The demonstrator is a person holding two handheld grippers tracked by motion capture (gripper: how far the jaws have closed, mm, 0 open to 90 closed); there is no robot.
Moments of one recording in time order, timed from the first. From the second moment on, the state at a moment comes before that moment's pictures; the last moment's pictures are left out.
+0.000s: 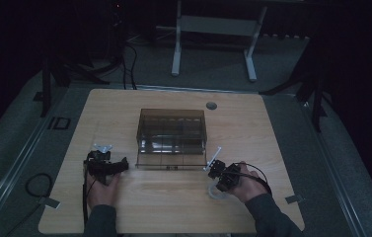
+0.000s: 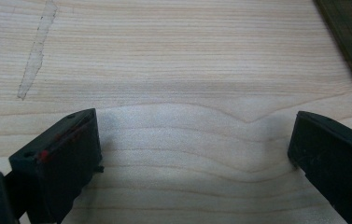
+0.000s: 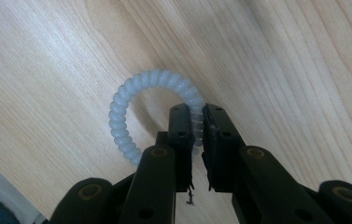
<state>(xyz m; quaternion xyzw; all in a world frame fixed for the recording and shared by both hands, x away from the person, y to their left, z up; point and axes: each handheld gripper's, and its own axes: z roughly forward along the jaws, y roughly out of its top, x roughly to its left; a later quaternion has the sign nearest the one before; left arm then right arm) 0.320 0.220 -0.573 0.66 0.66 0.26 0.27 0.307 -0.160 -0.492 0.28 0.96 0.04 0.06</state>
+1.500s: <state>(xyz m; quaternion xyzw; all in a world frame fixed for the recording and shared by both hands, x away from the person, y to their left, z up) 0.320 0.220 -0.573 0.66 0.66 0.26 0.27 0.319 -0.167 -0.446 0.27 0.96 0.06 0.08</state>
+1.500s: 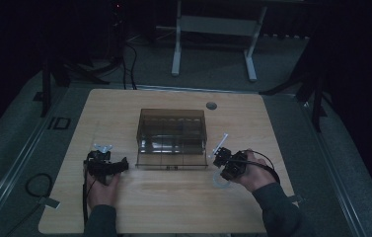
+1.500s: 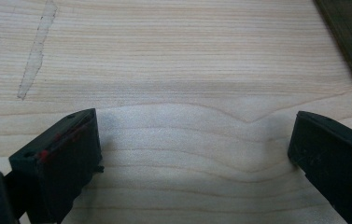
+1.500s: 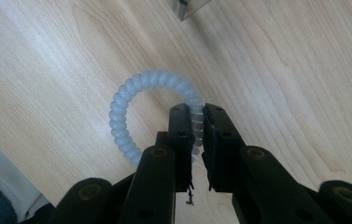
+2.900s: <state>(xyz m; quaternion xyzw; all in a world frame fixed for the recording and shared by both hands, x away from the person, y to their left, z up) 0.320 0.220 -0.573 0.66 0.66 0.25 0.26 0.328 -0.144 -0.418 0.26 0.96 0.08 0.09</state>
